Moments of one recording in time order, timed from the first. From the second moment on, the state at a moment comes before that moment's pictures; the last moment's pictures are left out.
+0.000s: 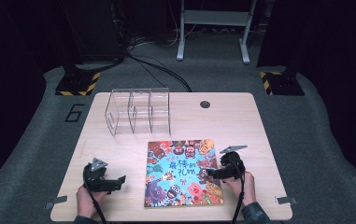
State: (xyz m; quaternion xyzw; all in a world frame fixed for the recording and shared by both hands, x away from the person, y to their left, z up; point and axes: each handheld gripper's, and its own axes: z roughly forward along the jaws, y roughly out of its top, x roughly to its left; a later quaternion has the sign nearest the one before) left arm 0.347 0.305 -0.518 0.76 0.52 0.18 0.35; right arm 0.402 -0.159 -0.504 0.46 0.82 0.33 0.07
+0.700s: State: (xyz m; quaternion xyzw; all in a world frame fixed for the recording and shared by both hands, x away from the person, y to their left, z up) left arm 0.359 0.262 -0.526 0.80 0.47 0.19 0.31; right arm 0.419 -0.148 -0.500 0.47 0.83 0.29 0.03
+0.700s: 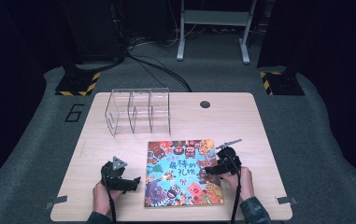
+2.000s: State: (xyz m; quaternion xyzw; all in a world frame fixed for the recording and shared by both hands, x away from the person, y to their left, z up) left arm 0.366 0.244 -0.532 0.81 0.44 0.20 0.34; right arm 0.439 -0.156 -0.499 0.51 0.80 0.31 -0.03
